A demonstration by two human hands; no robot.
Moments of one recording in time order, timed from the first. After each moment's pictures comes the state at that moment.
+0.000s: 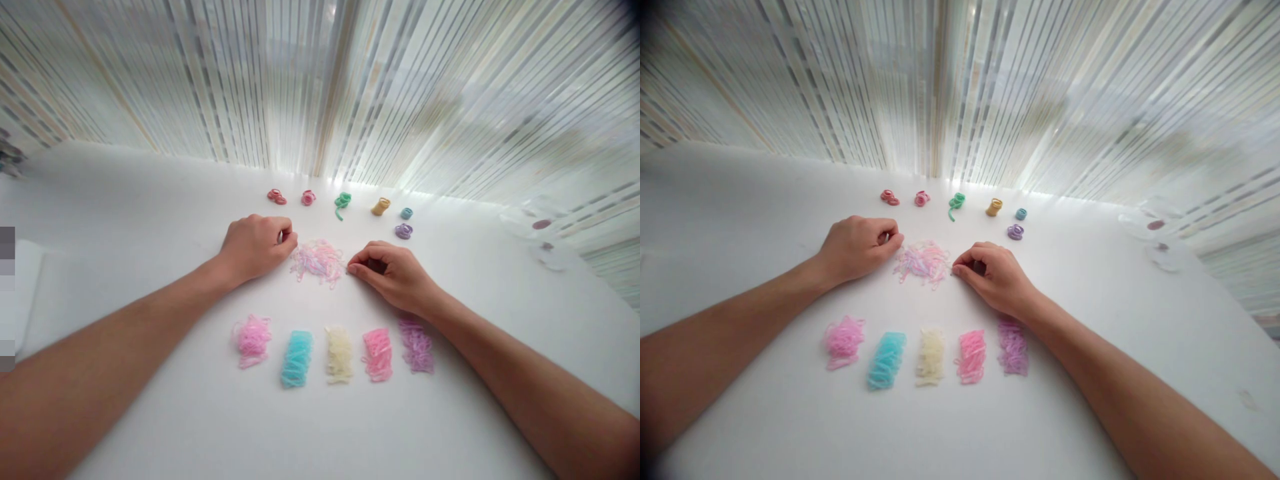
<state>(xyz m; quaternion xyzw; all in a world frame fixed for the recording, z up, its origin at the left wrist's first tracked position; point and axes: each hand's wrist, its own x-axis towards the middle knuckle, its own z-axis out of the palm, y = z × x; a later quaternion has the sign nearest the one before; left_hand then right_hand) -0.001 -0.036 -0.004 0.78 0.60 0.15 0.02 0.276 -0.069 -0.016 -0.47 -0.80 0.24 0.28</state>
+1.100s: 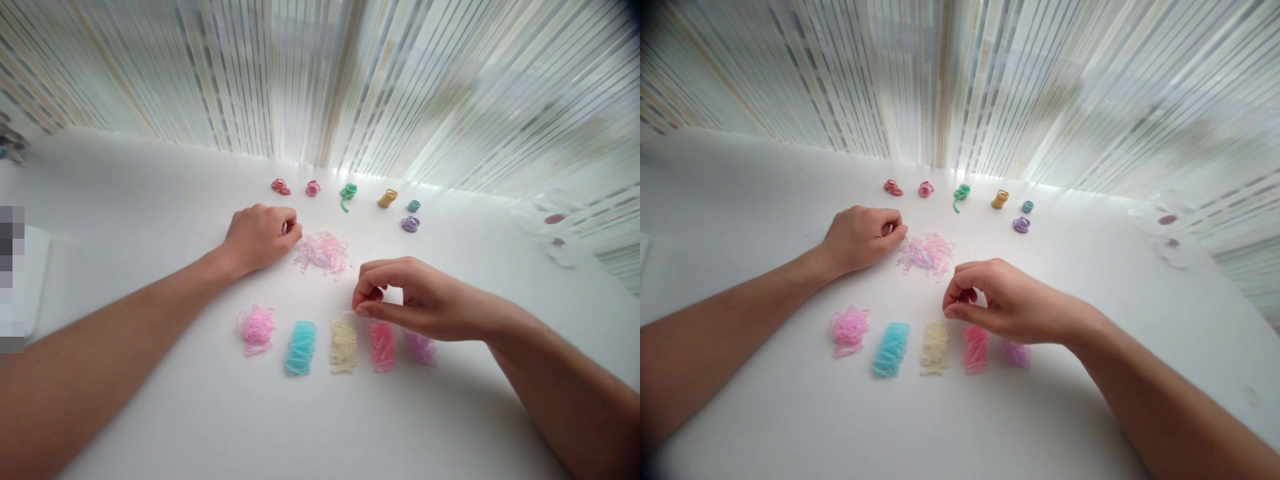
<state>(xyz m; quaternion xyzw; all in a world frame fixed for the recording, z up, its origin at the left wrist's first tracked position) -0.001 -0.036 -0.006 0.78 0.60 0.17 0.02 0.267 -0.103 0.046 -0.35 -0.84 0.40 0.10</state>
